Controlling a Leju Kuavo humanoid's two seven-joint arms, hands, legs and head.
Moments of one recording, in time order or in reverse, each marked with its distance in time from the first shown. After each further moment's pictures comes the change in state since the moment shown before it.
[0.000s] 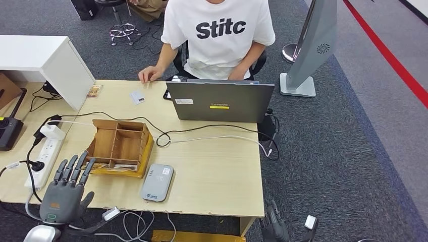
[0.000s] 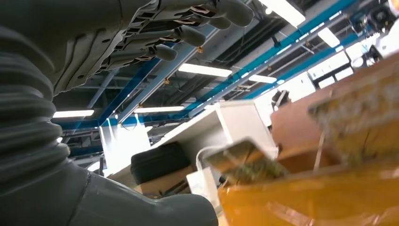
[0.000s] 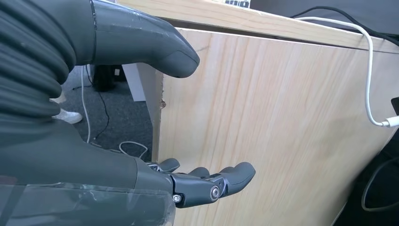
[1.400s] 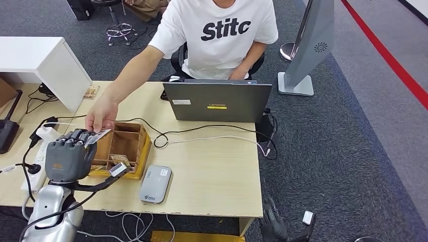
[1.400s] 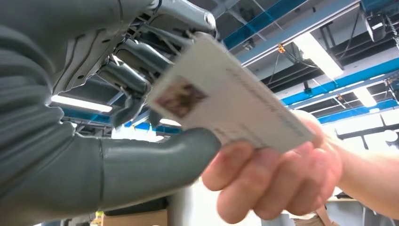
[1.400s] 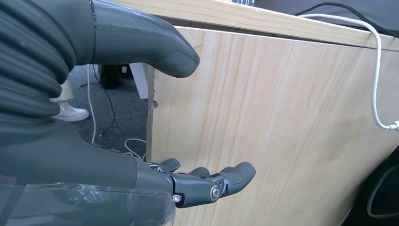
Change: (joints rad) left arm -0.265 -0.071 -0.052 0.069 0.068 0.068 0.033; right arm -0.016 0.001 0.003 0.000 0.024 -0.012 0.040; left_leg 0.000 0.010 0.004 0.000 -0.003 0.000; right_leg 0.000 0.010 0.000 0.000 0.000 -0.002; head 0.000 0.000
